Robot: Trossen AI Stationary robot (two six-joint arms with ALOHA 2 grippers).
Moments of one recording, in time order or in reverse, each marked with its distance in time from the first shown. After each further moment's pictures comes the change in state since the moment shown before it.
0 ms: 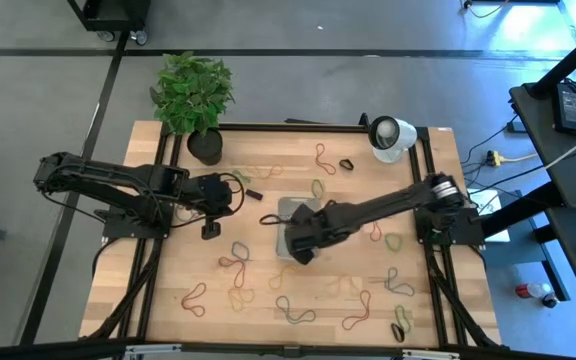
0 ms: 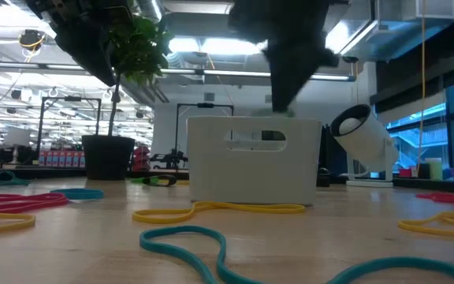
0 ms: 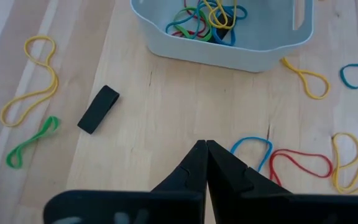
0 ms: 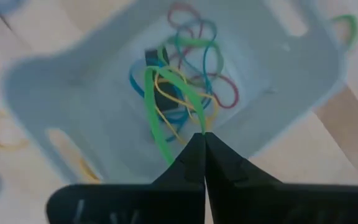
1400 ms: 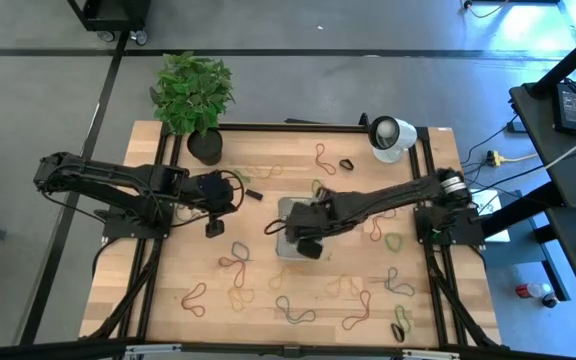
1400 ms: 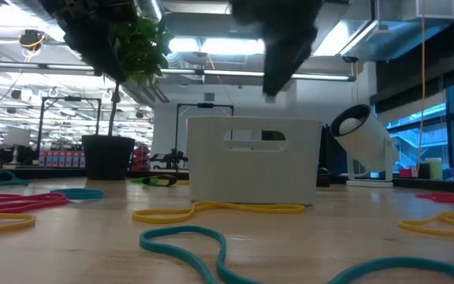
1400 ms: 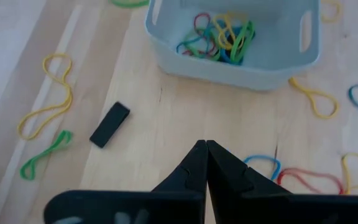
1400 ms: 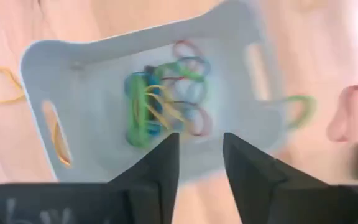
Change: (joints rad) left arm -0.003 0.000 0.000 0.060 -0.049 -0.017; right arm -0.030 -0.084 -0.002 0.021 0.031 -0.428
